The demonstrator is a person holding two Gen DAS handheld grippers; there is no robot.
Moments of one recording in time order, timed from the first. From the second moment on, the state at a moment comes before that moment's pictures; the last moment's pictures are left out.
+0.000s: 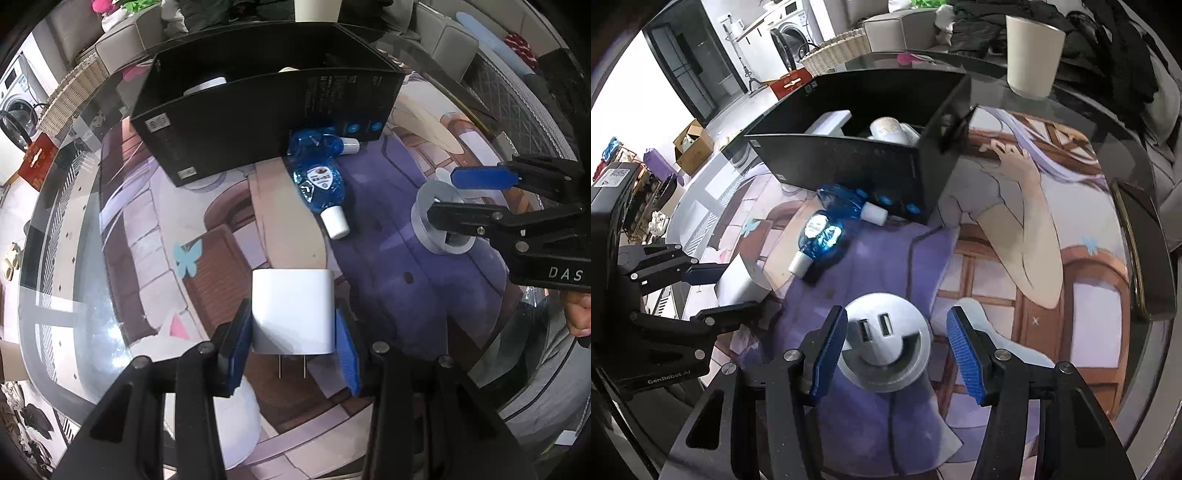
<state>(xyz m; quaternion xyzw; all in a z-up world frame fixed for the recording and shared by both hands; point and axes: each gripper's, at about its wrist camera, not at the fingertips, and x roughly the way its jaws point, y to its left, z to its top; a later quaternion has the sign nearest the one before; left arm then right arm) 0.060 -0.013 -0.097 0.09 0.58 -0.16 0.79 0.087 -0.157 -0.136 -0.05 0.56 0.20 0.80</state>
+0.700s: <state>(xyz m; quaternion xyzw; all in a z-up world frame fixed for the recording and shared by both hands) 0.061 -0.008 -0.096 0.09 0.58 -0.16 0.79 0.082 -0.143 -0.145 -0.09 0.56 0.21 0.80</state>
